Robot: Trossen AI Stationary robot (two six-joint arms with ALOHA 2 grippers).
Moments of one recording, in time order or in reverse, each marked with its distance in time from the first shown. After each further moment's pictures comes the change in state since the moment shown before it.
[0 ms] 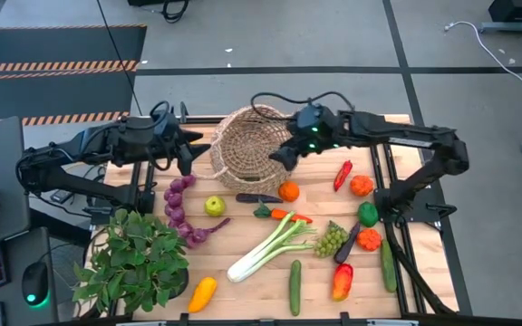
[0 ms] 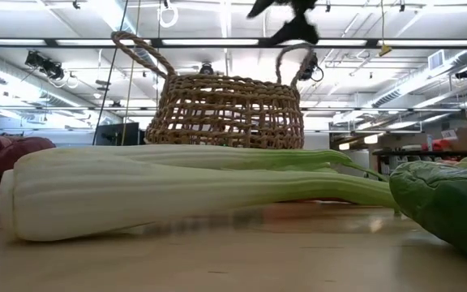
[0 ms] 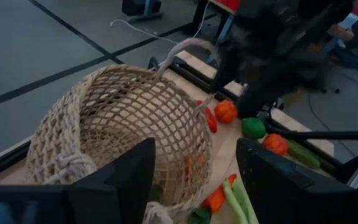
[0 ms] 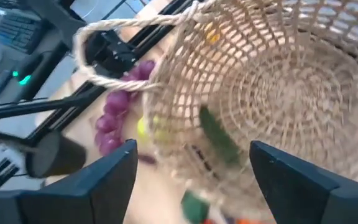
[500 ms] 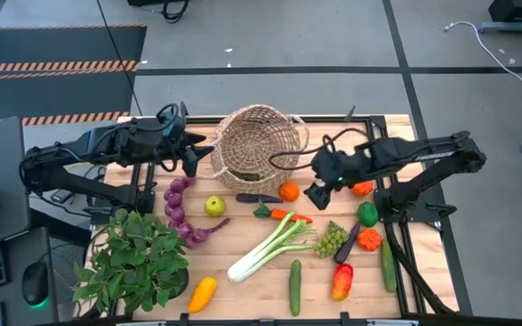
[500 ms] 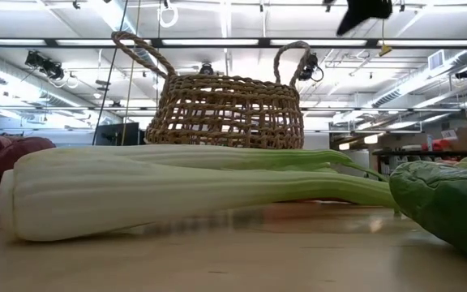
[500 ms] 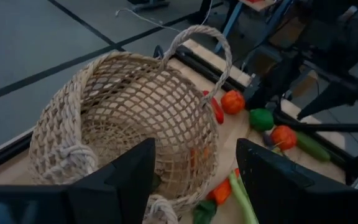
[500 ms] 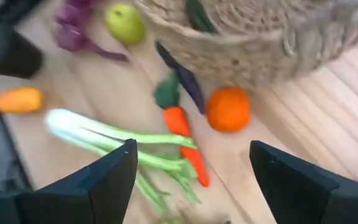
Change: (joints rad) left arm 0.002 0.031 -0.002 -0.016 0.000 -0.014; right arm 0.307 -0.120 -0.097 -0.377 0.225 0.184
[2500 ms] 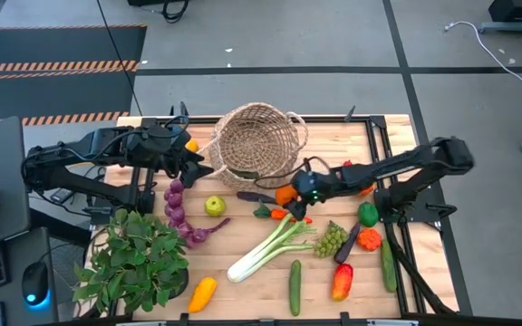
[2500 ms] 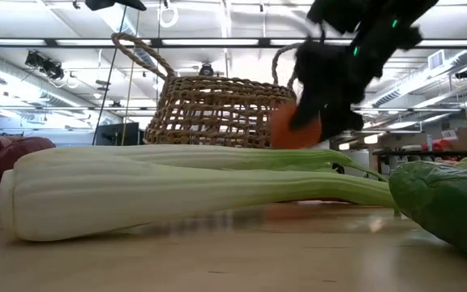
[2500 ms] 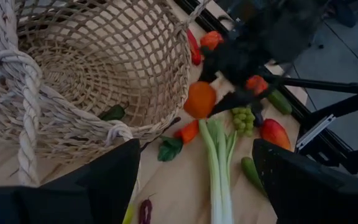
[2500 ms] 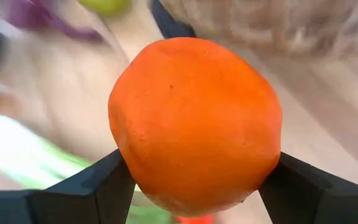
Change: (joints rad) left arm -0.014 0.020 0.002 -0.145 0.218 -0.199; right arm -0.104 0.086 -0.621 0.901 -0.120 -0.101
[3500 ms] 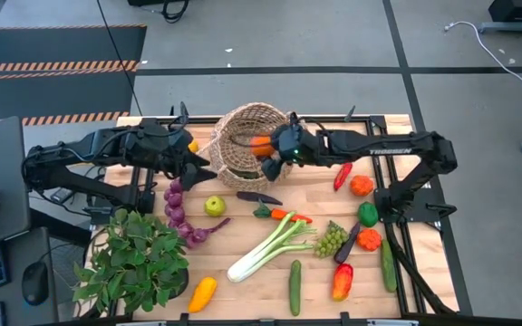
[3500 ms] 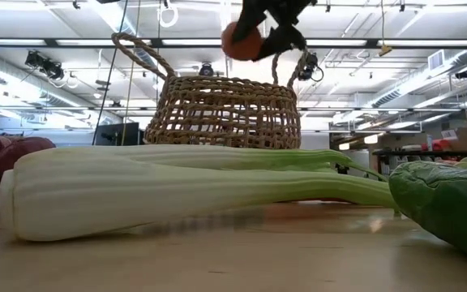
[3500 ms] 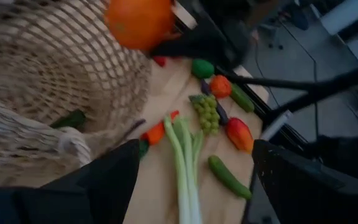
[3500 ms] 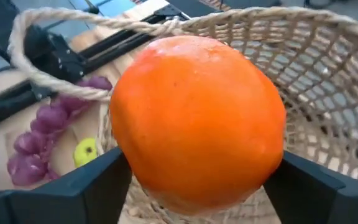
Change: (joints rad) left arm -0.026 0.002 0.000 0.094 0.101 -0.013; right arm -0.129 0.165 0.675 -0.342 0.249 -0.223
